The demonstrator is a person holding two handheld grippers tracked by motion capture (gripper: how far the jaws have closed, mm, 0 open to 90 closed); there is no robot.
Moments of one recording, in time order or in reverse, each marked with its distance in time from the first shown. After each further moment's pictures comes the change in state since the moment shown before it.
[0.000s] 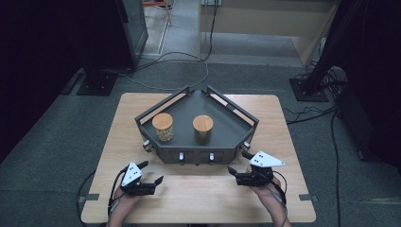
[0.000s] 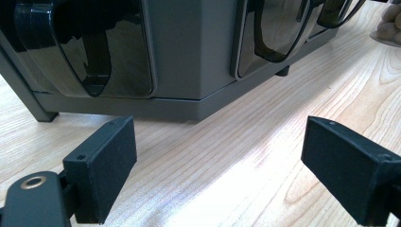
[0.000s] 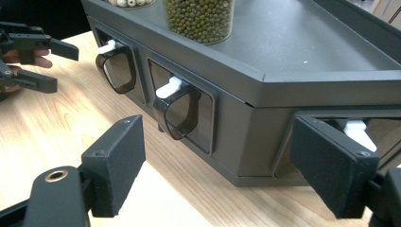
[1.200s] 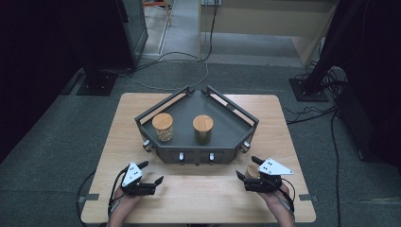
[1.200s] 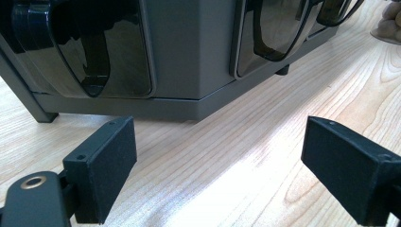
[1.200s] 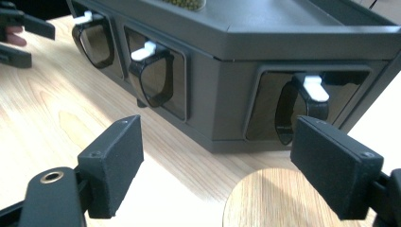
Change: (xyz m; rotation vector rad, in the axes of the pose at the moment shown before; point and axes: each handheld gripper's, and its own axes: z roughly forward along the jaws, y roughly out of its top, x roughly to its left) left arm -0.001 0.000 0.000 0.002 0.002 0.007; right arm 0.003 -0.027 -0.018 0.007 -0.072 -0.023
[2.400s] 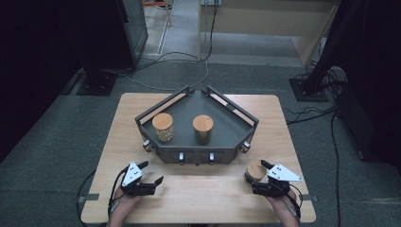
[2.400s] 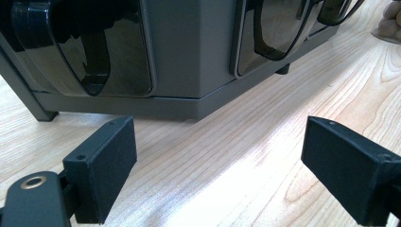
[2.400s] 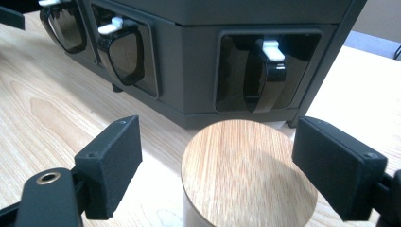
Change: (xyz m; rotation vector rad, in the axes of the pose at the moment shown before) left arm 0.000 0.000 0.000 0.004 0.000 -0.003; right arm -0.003 -0.025 -0.015 -0.009 -0.066 0.030
